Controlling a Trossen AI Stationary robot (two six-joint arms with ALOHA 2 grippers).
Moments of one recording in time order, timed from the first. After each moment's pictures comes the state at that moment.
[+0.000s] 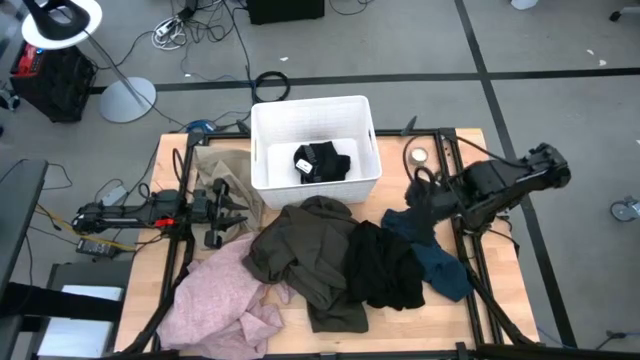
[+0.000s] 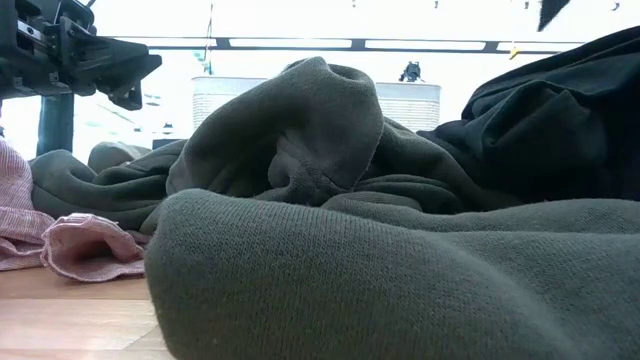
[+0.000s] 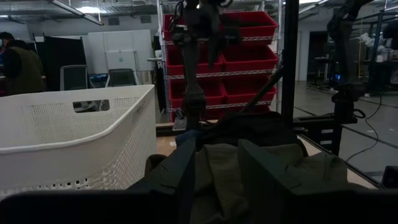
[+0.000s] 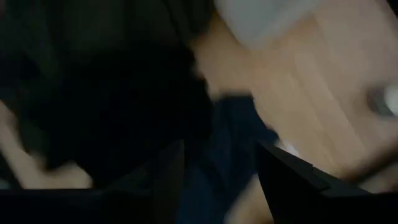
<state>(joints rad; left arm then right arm) -0.02 0.00 0.01 0.14 0.03 0.04 0.37 1.26 1.48 -1.54 0.29 0.86</state>
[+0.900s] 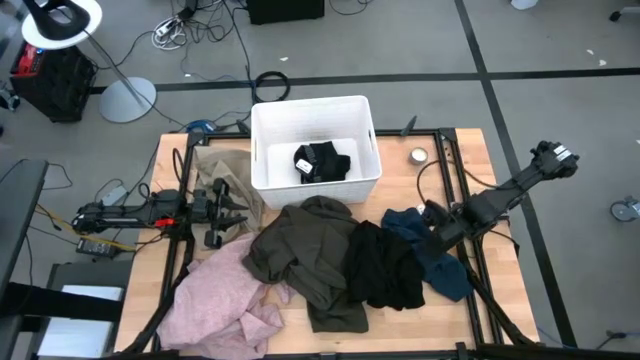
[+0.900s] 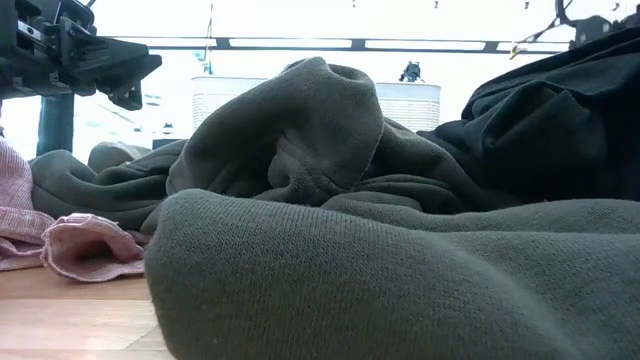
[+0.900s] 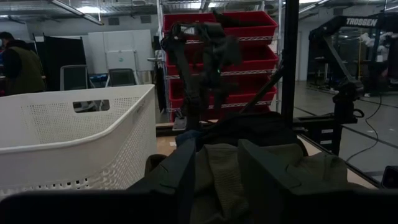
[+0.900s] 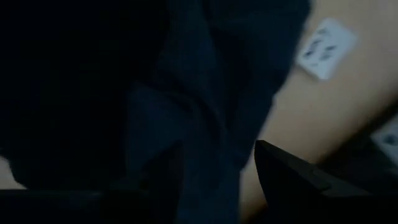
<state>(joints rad) -0.02 0.00 0.01 0.14 0.03 0.04 0.55 0.99 0.76 -1.21 0.16 1.33</state>
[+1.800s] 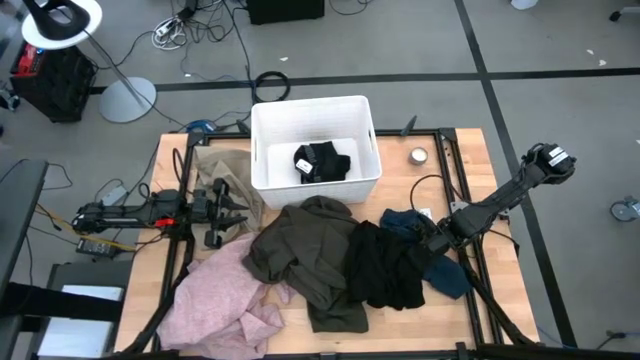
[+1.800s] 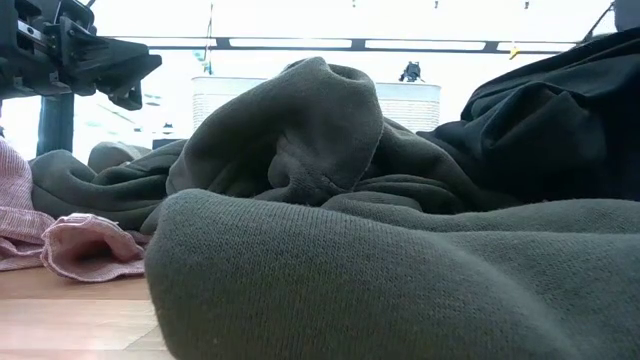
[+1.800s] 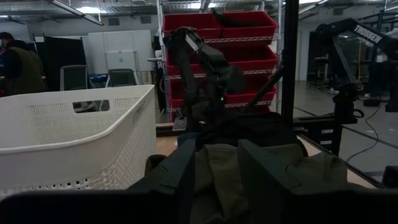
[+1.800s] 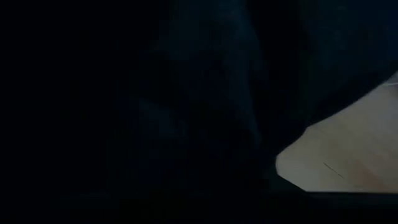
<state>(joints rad) -0.02 0.00 0.01 0.14 0.03 0.04 0.55 1.10 0.51 -0.77 0.18 1.42</state>
